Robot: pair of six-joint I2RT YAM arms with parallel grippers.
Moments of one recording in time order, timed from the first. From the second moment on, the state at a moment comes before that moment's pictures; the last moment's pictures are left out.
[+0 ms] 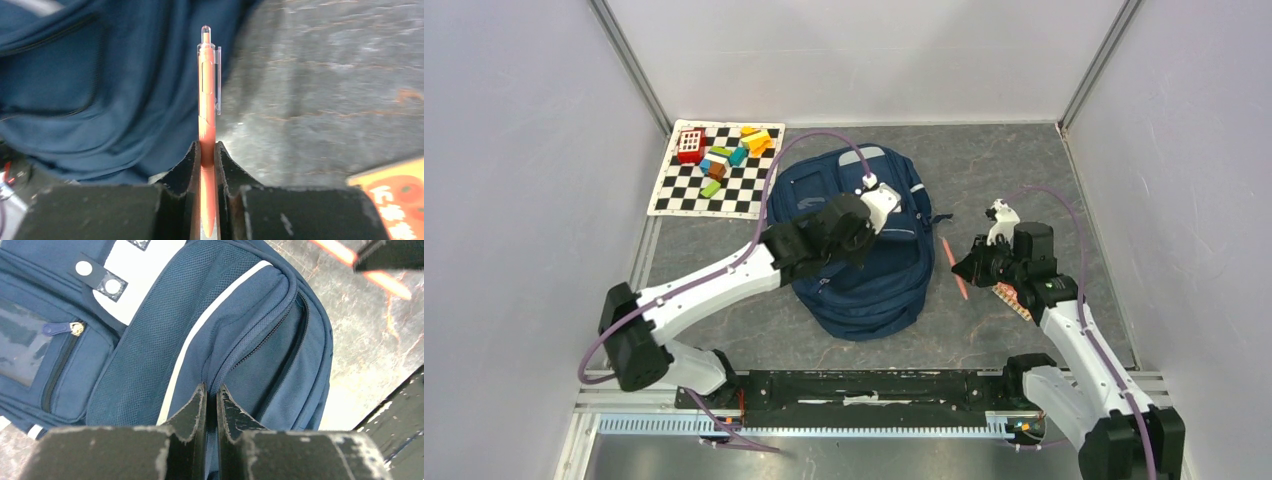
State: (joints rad) left arm -0.97 1.37 1.20 -0.49 -0.23 -0.06; right arm 0.11 0.88 0.54 -0.35 -0.40 0.19
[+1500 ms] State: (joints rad) left arm -0.86 1.41 1.14 -0.28 0.14 -0.19; right arm 0.86 1.01 0.37 0.29 0.25 1.40
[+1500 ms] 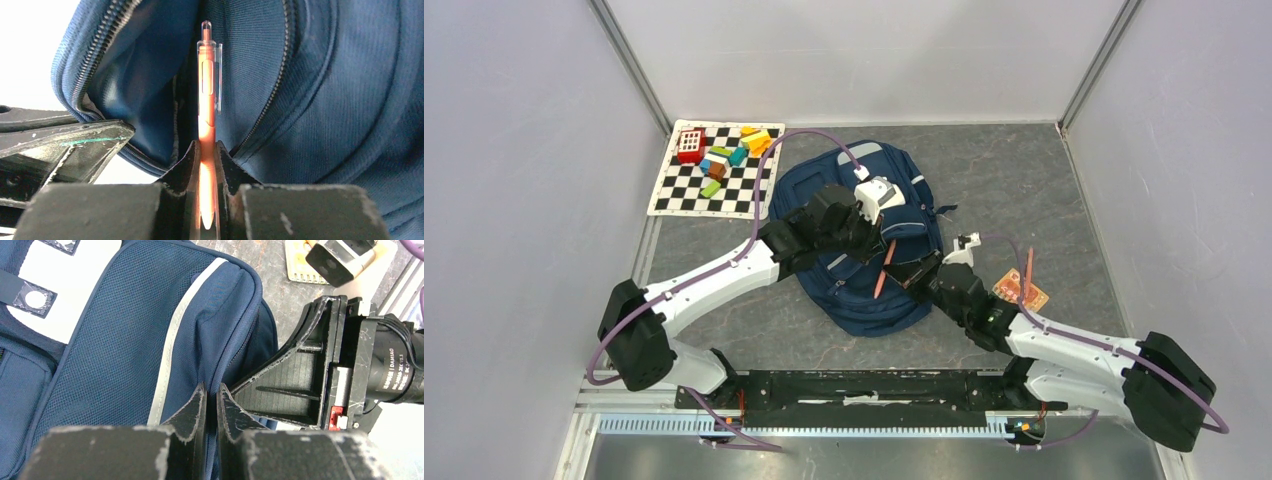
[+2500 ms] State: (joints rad) left arm -0.86 1.39 1.14 -0.28 0.12 -0.18; right arm 0.92 1.14 0.42 0.37 0.61 1.55
